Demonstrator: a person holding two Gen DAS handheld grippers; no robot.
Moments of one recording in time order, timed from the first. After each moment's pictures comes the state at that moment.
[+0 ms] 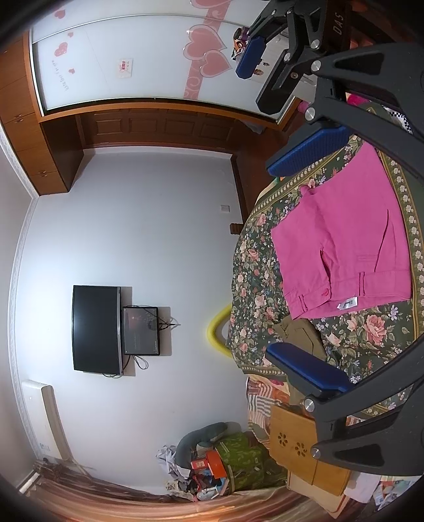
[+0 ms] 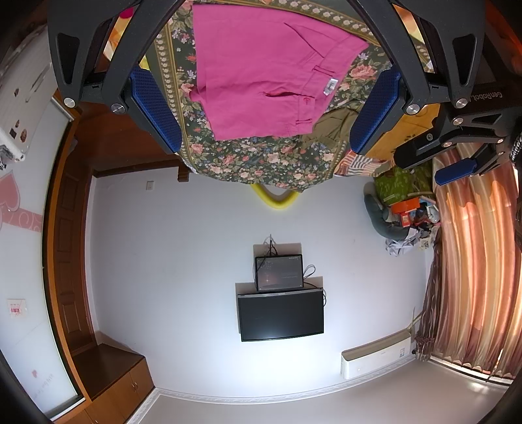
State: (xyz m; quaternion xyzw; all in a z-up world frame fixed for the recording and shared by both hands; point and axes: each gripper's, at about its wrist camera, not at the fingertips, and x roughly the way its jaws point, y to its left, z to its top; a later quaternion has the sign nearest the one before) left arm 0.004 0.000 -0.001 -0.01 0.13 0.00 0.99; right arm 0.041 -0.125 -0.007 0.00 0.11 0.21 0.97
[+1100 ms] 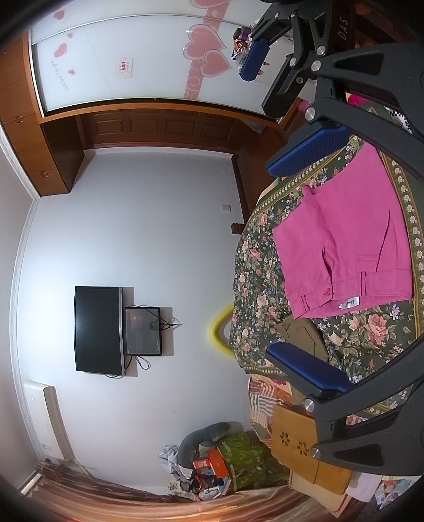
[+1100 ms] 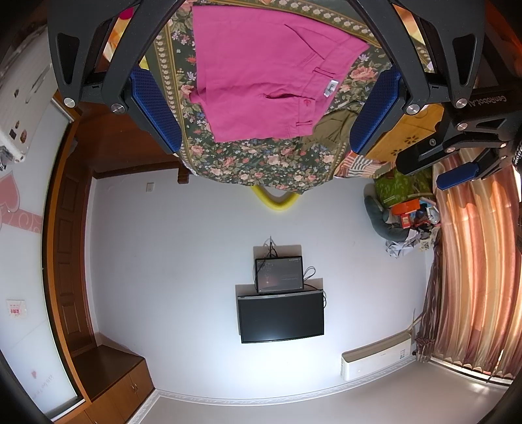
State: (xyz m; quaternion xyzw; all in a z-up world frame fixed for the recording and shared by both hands) left arm 0.002 0.001 0.001 -0.01 0.12 0.00 0.99; right arm 0.042 -0.123 -0.011 0.00 0.12 0.21 0.97
